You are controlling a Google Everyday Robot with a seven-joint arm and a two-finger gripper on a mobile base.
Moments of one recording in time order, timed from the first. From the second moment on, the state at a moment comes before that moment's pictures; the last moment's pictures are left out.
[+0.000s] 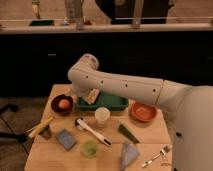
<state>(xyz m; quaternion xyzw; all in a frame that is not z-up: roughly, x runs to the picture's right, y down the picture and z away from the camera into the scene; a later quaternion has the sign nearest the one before) -0.136 0.041 0.748 -0.11 -0.24 -0.55 0.79</state>
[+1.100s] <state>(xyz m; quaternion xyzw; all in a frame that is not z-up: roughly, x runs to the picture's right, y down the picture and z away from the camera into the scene) -0.246 0.037 0.829 -0.09 -0.30 -0.57 0.76</state>
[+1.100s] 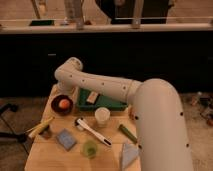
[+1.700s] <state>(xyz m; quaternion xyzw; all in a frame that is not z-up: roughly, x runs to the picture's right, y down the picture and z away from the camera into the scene) -0.286 0.049 0.857 -0.10 -0.33 -0.58 0.74</state>
